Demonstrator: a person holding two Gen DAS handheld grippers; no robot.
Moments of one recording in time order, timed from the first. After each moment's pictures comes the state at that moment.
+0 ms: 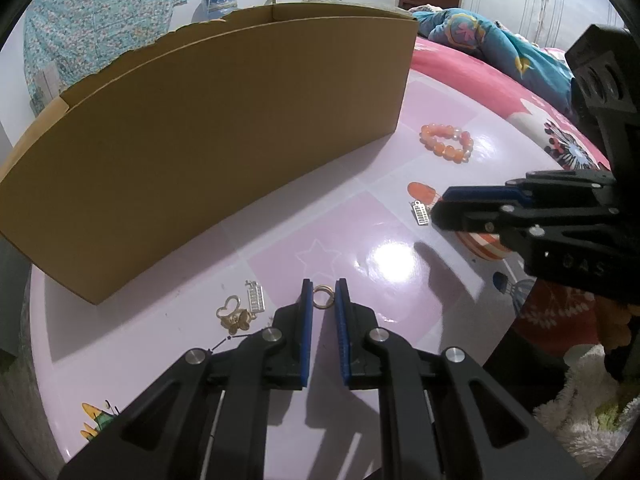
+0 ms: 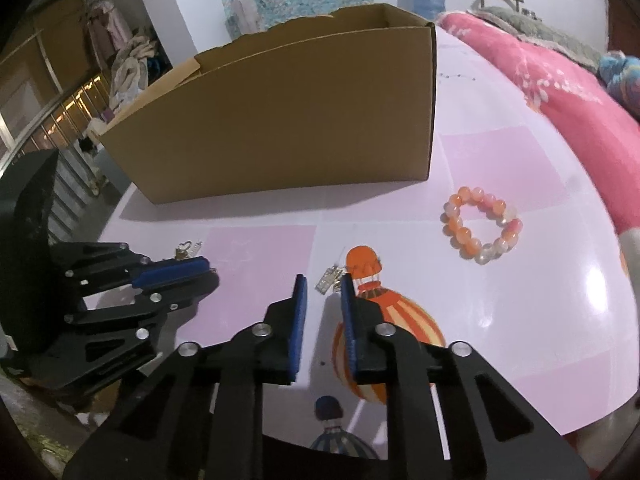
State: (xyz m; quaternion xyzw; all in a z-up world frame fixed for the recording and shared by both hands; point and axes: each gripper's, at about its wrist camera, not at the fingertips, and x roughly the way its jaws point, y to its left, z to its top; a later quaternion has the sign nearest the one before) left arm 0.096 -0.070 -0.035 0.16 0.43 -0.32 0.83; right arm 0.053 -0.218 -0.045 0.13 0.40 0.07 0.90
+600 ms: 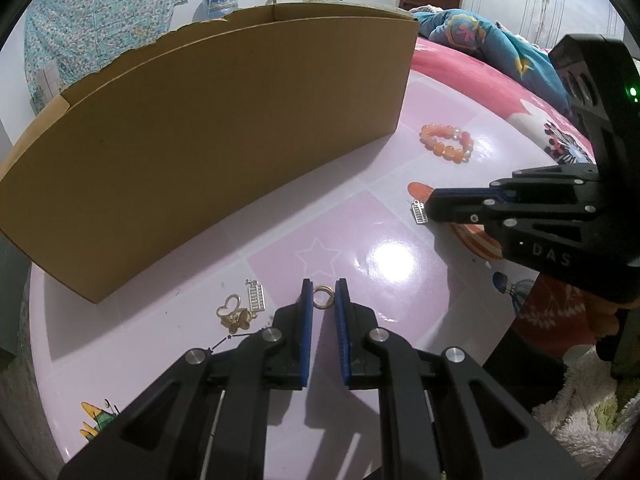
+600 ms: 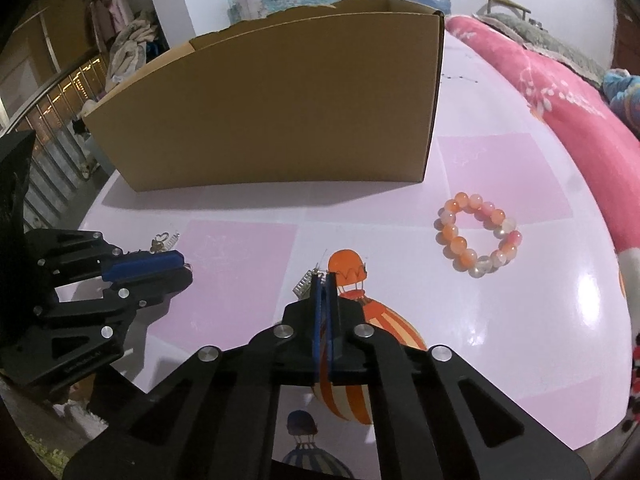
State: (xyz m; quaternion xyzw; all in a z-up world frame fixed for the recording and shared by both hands) left arm 0.096 -0.069 -0.035 0.16 0.43 -0.33 0.83; right arm 0.060 -0.217 -0.053 0.10 0.41 0.07 0.90
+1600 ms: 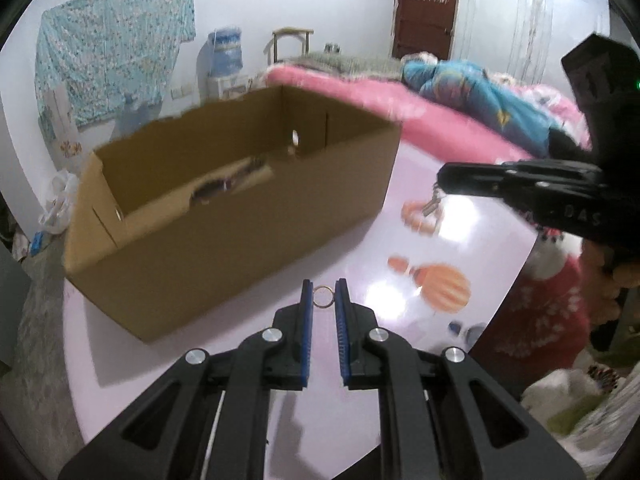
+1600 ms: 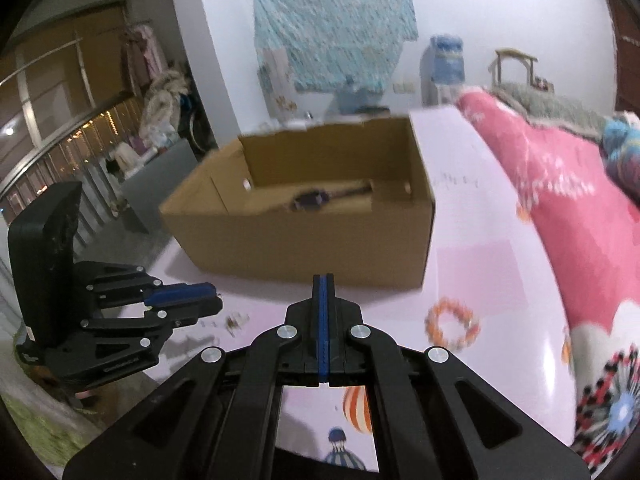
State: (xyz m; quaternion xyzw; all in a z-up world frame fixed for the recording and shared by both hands) left arm 0.087 -0.047 0.045 0.12 0.36 -0.35 0.86; right arm 0.036 -0.237 0.047 0.11 0.29 0.11 0.95
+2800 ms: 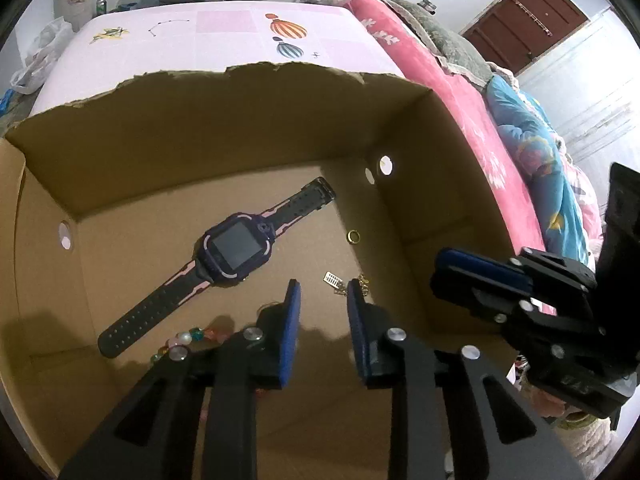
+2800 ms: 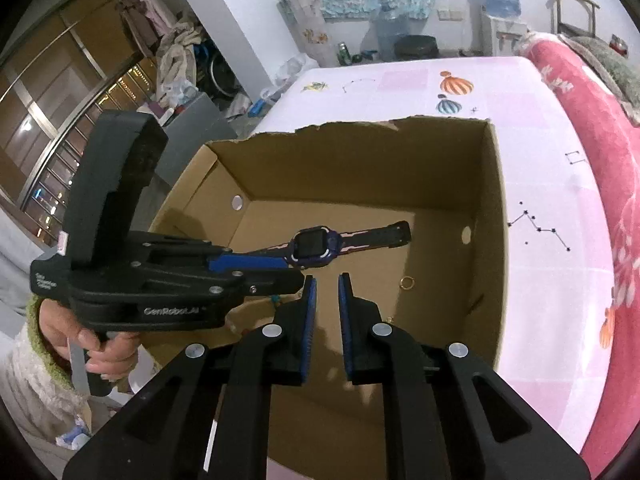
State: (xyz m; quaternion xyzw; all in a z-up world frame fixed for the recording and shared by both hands) left arm 0.327 -0.081 0.028 -0.04 0.58 -0.30 0.75; right arm 0.232 -0.247 0.054 0.13 0.43 0.20 0.87
